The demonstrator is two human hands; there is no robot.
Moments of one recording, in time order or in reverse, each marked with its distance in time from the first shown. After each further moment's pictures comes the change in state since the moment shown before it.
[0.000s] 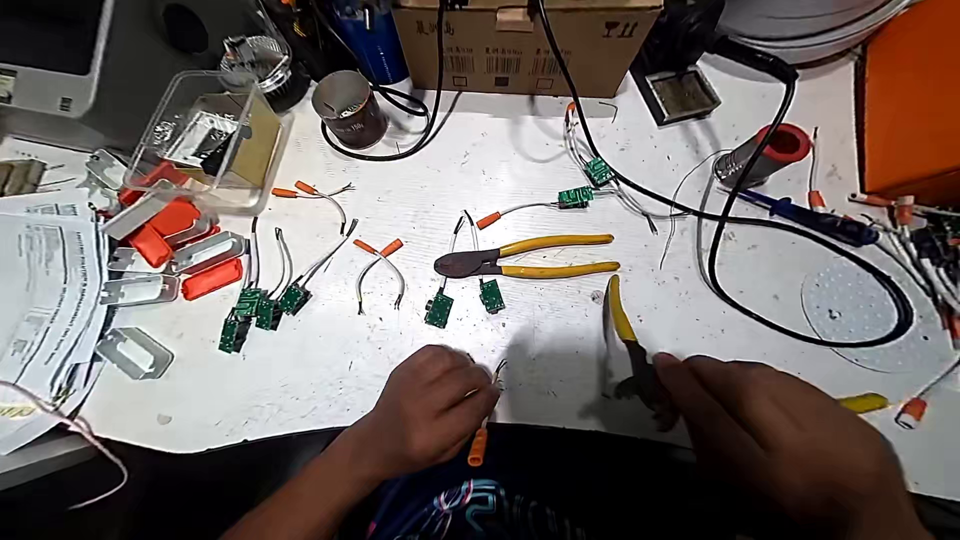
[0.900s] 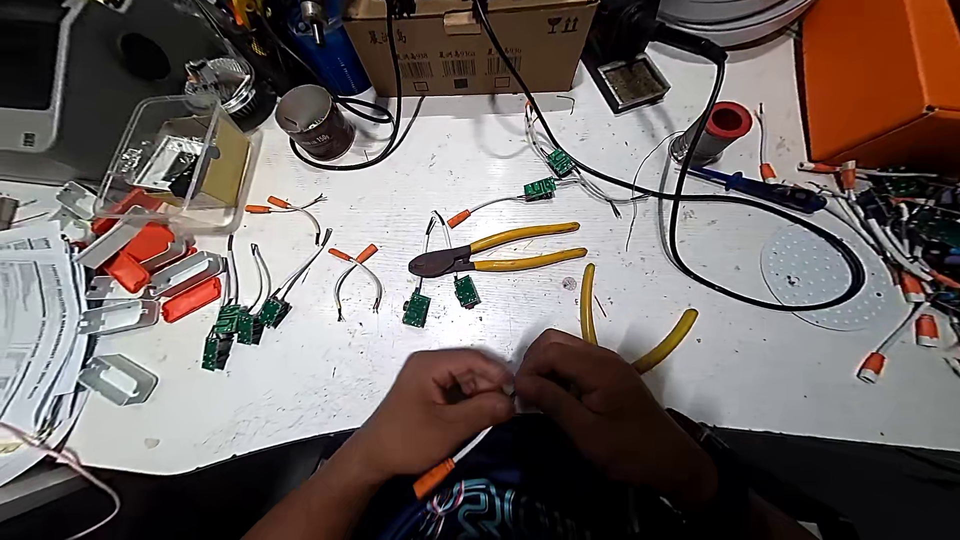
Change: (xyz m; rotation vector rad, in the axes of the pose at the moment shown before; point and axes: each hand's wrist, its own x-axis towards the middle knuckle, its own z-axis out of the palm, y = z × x) left_hand 0.042 0.021 -0.007 -1.069 -0.091 -0.638; right_hand 0.035 -0.049 0.045 1.239 -0.128 0.344
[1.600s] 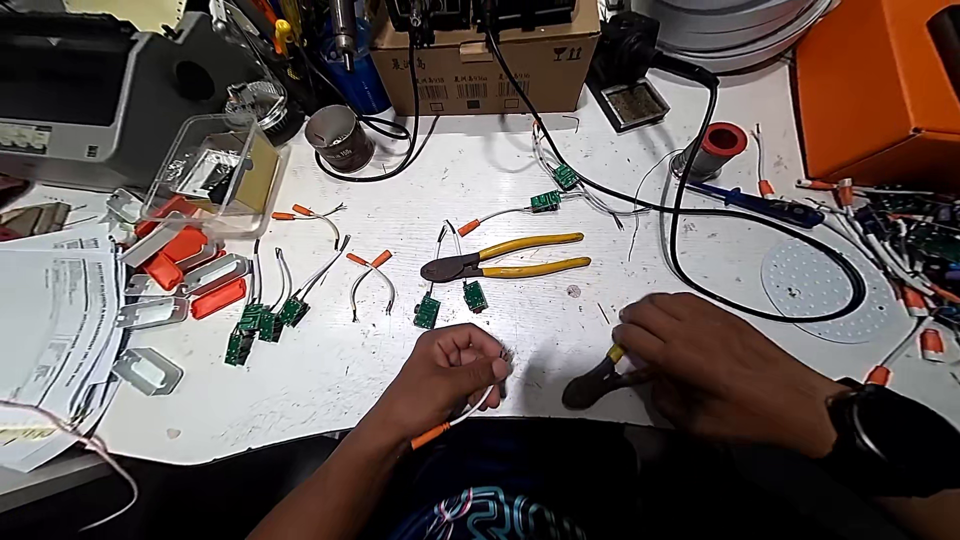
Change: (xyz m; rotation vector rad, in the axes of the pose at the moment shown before) left_hand 0.014 0.001 -0.005 -0.339 0.065 -0.224; right_hand -0.009 0.028 -0.114 -1.111 -0.398 -0.337
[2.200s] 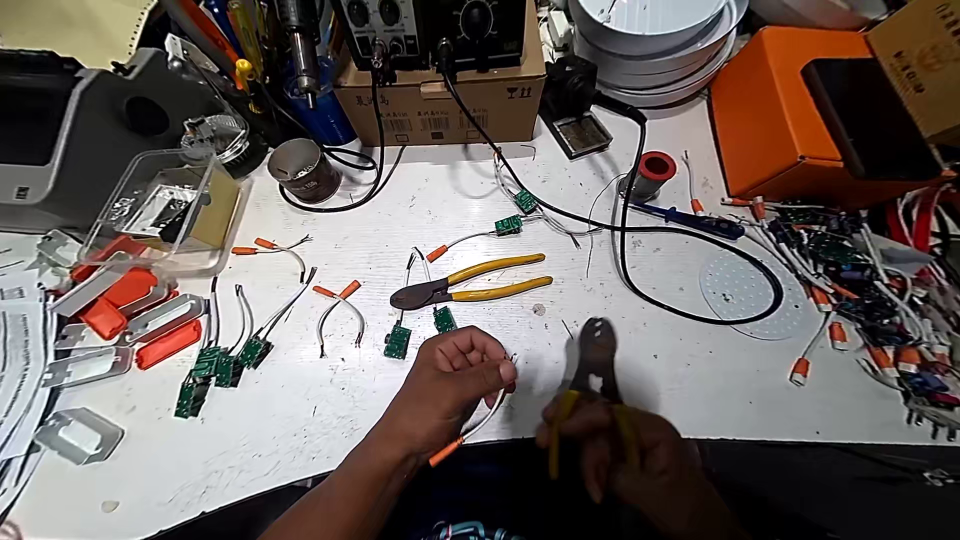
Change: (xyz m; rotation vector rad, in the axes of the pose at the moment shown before) left_hand 0.034 0.003 0.029 -0.143 -0.033 0.088; right_hand -0.010 -0.108 0.035 1.623 0.554 0.368
